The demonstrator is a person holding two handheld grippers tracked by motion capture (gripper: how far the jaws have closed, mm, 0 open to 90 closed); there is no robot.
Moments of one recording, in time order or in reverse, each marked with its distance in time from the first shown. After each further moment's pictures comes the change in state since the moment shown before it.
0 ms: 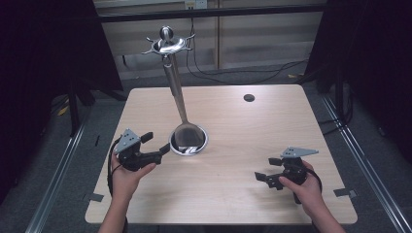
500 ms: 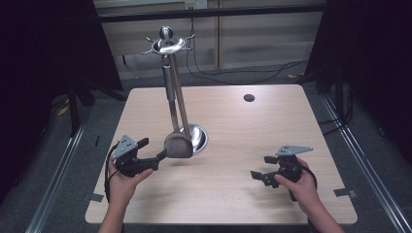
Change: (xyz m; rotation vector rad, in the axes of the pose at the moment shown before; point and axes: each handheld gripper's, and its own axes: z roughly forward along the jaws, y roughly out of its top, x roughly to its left) left arm 0.002 -0.017 -0.009 0.021 0.022 -0.022; right arm 0.003 0.008 0.011 0.003 0.027 -0.017
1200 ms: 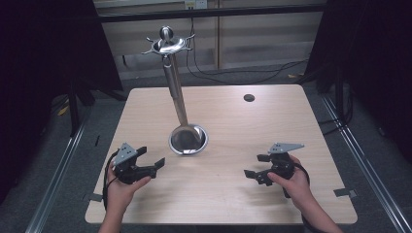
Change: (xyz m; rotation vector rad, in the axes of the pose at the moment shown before) left arm 0.003 -0.024 -0.001 0.070 0.006 -0.005; right arm 0.005 0.009 0.015 0.013 0.035 -0.027
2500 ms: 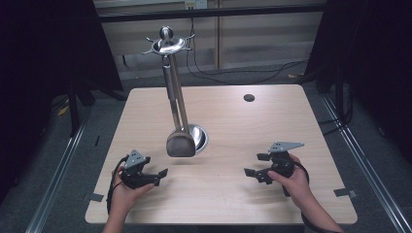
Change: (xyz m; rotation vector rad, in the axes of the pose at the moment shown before) left arm 0.004 -0.030 0.019 0.179 -0.008 0.030; right arm -0.006 0.000 0.003 -0.007 0.006 0.003
